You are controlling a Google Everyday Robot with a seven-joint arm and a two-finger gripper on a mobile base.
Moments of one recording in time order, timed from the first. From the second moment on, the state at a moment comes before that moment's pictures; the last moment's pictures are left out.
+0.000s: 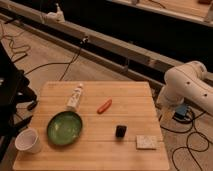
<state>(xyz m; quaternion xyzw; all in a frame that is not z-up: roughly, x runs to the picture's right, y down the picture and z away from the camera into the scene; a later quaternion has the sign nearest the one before) 0.288 0.107 0.682 -0.28 0.02 0.02 0.96</state>
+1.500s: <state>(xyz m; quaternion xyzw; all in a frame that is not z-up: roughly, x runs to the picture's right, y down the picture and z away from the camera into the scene) 0.287 0.108 0.684 -0.28 0.02 0.03 0.96</state>
